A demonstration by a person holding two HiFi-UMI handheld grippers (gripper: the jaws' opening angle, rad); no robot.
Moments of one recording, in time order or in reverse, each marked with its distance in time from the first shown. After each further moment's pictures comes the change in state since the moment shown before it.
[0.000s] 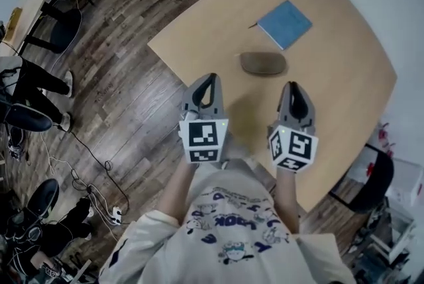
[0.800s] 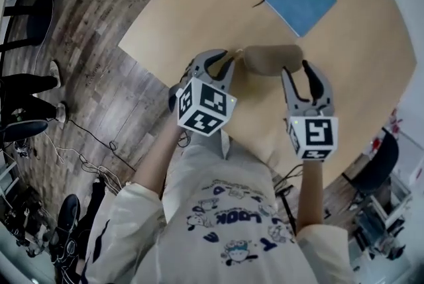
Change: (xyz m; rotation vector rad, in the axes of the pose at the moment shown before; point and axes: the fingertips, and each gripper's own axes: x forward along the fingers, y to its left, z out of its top) left arm 0.149 -0.021 -0.082 0.289 0.424 -0.491; right arm 0.111 0.005 -0.045 -0.180 0.367 0.229
